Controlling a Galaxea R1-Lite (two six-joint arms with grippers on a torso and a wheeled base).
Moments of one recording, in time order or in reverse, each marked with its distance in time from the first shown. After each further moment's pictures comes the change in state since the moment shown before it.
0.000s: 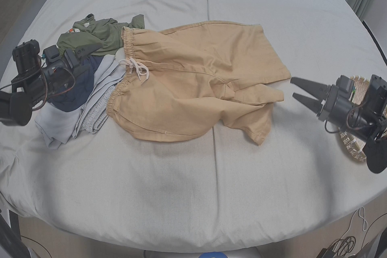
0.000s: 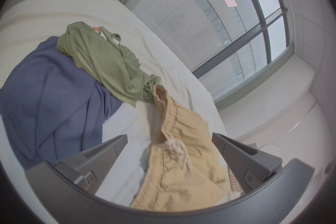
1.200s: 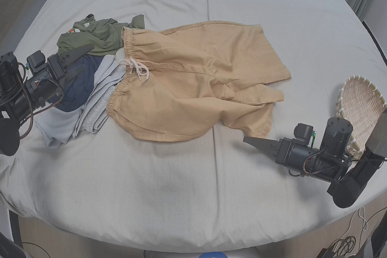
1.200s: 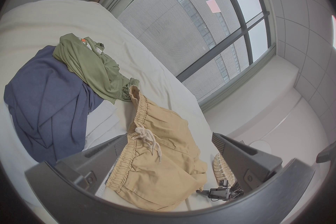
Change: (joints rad) left arm -0.020 -0.198 0.329 -0.282 -0.057 -0.053; right arm 0.254 0.274 0.182 -0.234 -0.195 -0.040
